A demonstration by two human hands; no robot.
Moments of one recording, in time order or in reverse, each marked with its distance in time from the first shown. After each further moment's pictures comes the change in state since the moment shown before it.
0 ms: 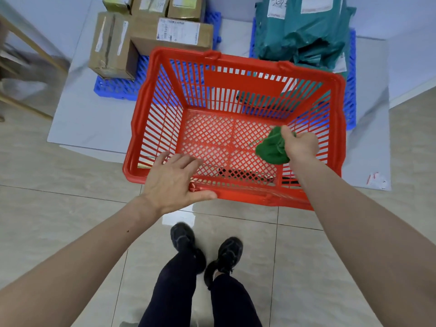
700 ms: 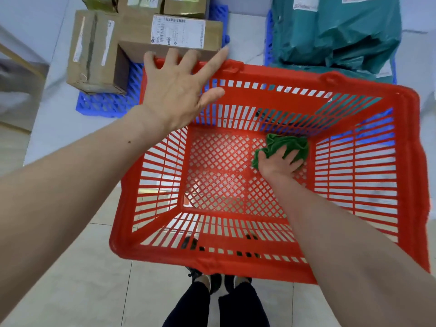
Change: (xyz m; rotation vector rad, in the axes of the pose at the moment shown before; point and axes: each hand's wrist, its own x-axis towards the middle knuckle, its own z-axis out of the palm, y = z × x) left_hand 0.213 -0.111 -0.035 0.214 0.159 -0.029; right_hand 0.049 -0.002 0.155 -0.526 -0.269 0.074
